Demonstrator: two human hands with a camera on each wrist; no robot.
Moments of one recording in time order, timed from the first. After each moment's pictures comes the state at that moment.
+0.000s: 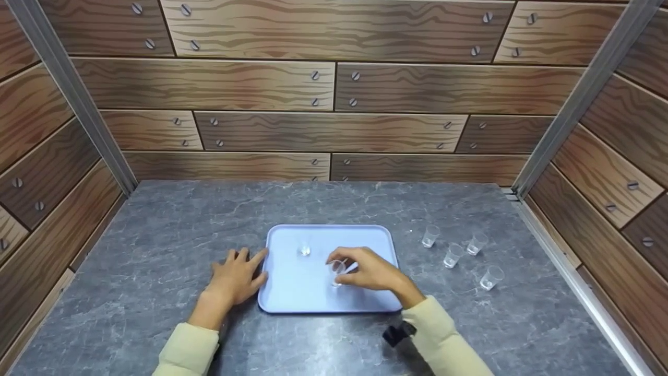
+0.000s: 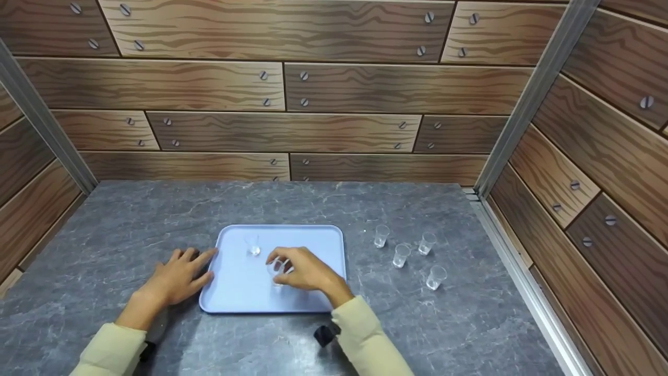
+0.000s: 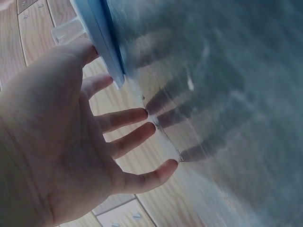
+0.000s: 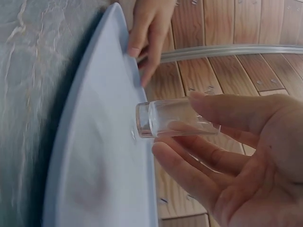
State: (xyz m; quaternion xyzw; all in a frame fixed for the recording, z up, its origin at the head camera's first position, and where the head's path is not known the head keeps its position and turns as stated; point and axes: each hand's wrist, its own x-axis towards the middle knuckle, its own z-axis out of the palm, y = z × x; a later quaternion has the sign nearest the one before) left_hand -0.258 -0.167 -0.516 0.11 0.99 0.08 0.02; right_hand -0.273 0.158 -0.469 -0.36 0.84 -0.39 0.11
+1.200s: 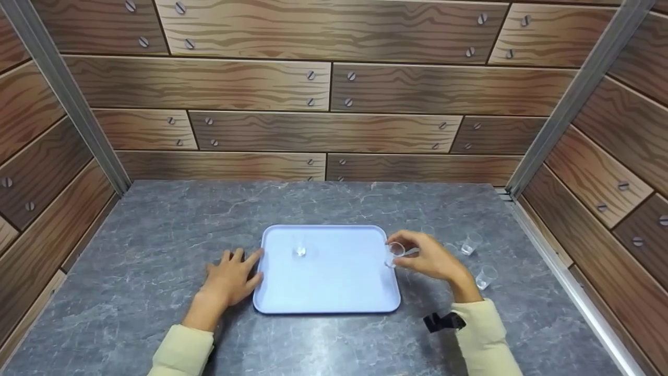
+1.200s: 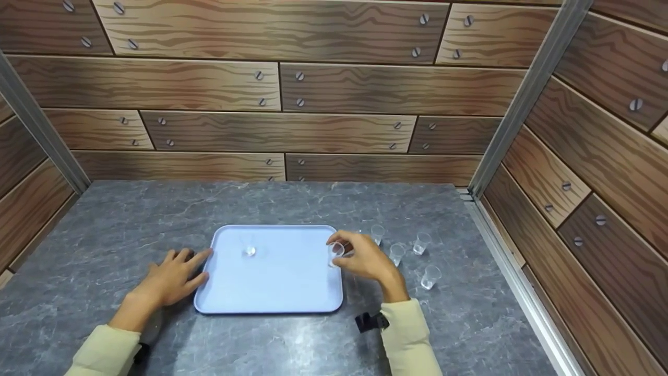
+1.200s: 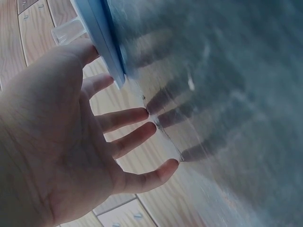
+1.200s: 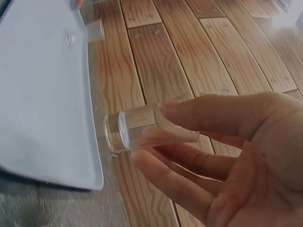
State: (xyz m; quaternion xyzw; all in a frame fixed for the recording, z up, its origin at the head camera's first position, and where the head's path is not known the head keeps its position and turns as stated) left_hand -0.258 -0.166 -0.515 0.11 0.99 0.09 0.03; right_hand -0.274 0.271 -0.441 -0.27 0.87 -0.40 0.05
